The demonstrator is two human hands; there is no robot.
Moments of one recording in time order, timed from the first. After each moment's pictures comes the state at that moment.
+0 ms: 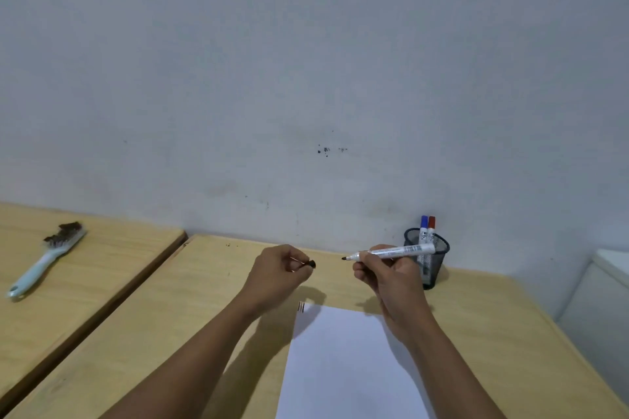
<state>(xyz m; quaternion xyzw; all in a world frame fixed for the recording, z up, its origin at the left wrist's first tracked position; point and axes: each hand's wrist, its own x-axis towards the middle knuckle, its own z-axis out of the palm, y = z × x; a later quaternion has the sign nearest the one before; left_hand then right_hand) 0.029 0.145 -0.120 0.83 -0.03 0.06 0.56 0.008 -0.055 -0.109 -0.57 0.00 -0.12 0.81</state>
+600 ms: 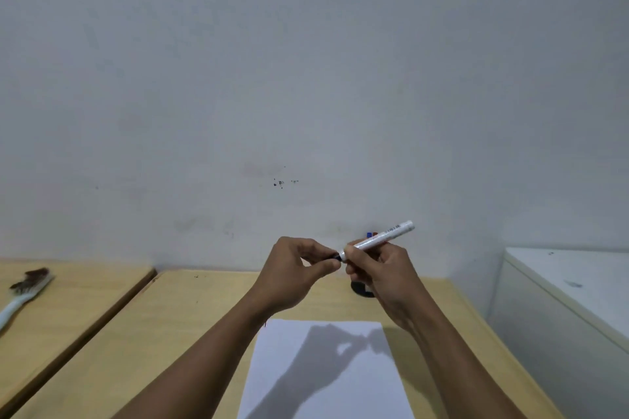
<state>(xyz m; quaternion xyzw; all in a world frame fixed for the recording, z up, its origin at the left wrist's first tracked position) -0.053 0.060 -0.031 0.79 -0.24 0.13 0.54 -0.076 -0.119 -0.038 -0.66 -0.10 -0.13 0.73</state>
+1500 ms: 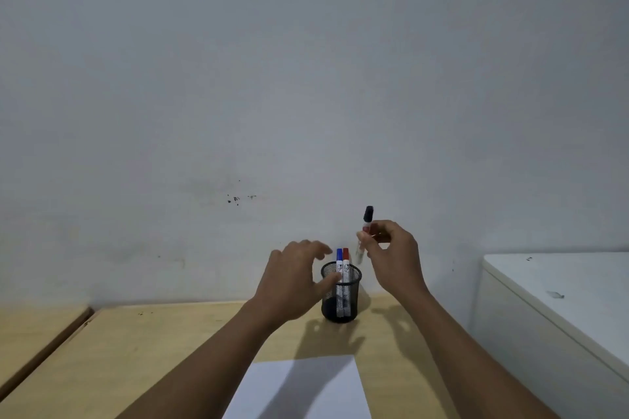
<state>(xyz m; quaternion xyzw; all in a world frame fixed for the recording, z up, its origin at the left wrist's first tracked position) 0.038 -0.018 -0.044 0.89 -0.30 0.26 0.22 0.022 -0.206 -0.035 -0.78 -0.01 -0.38 0.50</state>
